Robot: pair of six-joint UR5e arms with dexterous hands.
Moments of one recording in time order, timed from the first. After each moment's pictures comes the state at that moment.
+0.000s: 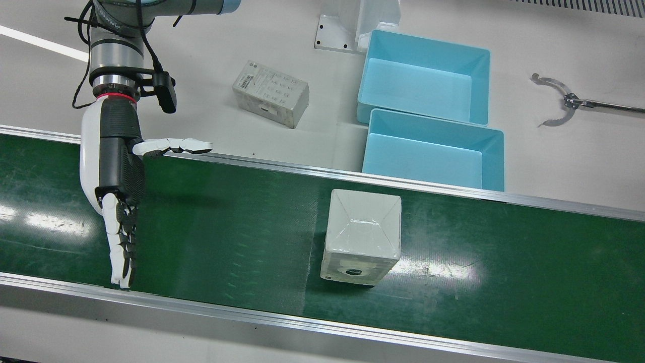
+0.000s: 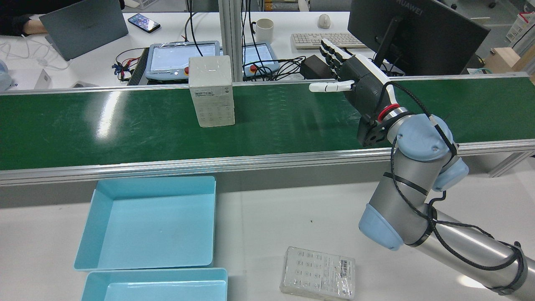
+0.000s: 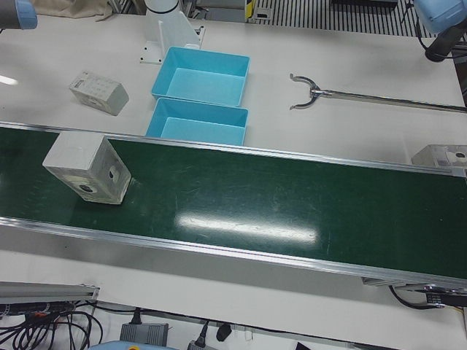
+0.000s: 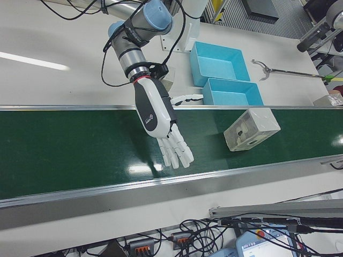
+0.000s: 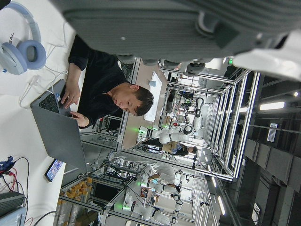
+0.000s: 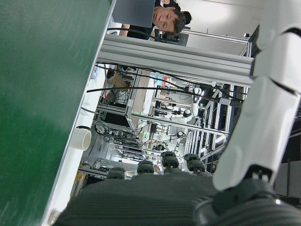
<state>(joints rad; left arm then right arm) -1.82 -1.81 -1.72 0.52 1.92 -0.16 0.82 -1.03 1.82 -3.74 -1.09 -0.29</state>
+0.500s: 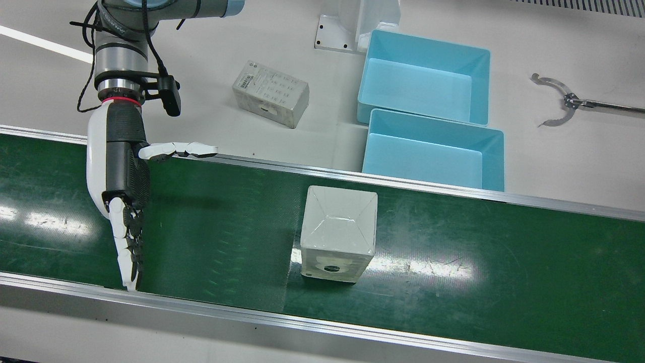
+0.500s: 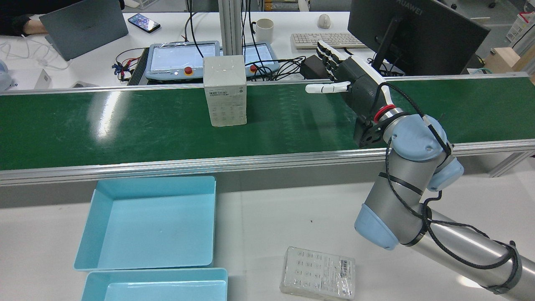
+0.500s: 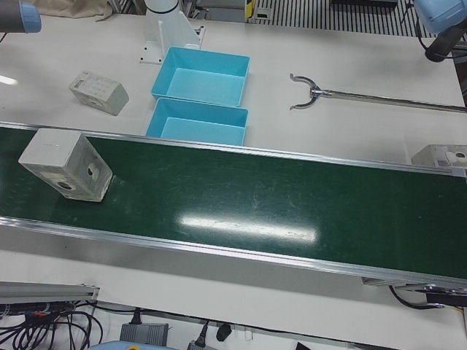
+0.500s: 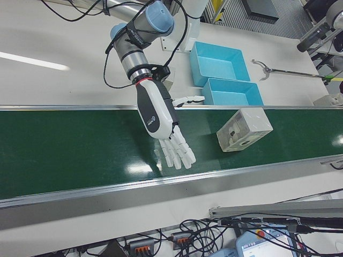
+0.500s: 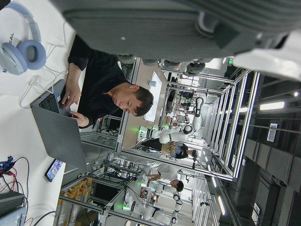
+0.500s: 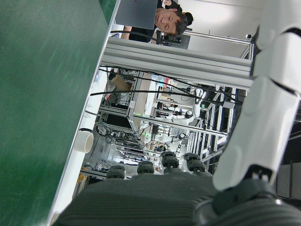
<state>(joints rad) -1.82 -1.81 -1.72 0.52 1.92 -0.16 0.82 -1.02 1.81 -3.73 -1.09 -0.28</state>
